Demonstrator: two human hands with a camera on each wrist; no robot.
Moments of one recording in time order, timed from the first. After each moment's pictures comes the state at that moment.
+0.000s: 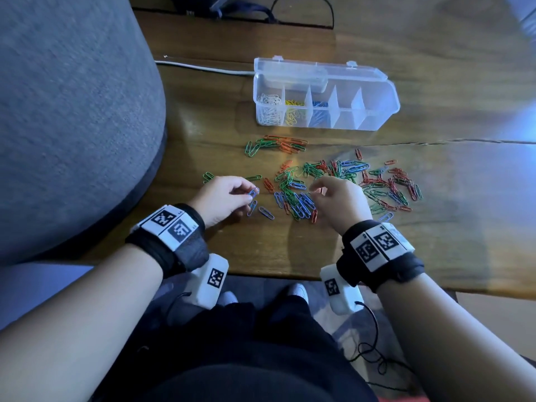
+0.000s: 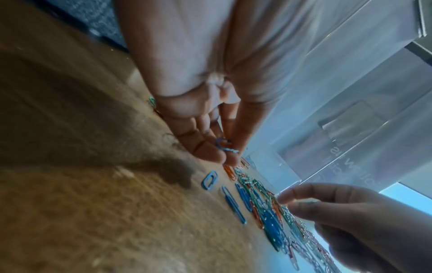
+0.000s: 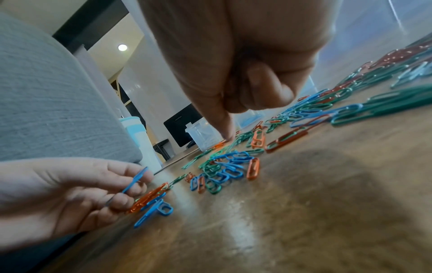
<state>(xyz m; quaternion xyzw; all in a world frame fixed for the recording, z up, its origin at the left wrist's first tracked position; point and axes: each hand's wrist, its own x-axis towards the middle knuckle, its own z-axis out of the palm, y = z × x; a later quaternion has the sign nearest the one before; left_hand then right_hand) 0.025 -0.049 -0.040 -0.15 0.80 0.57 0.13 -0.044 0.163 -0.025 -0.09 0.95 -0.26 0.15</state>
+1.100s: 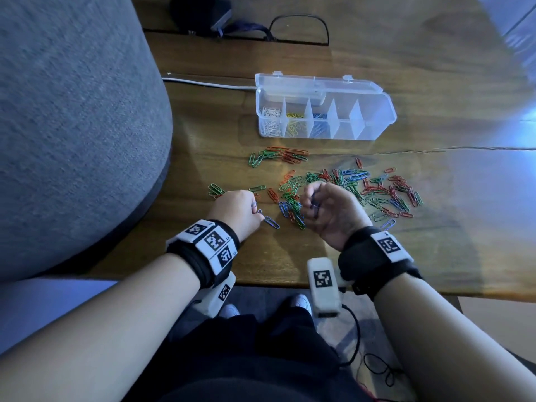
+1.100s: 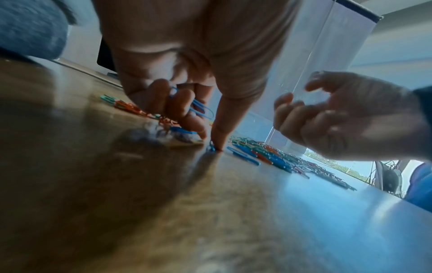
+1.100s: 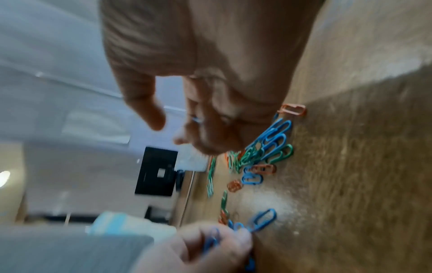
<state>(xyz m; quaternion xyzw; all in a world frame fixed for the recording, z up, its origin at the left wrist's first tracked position) 0.021 -0.027 -0.031 -0.16 0.95 0.24 0.11 -0.030 0.144 -0.014 0.10 0.55 -0.75 0.36</state>
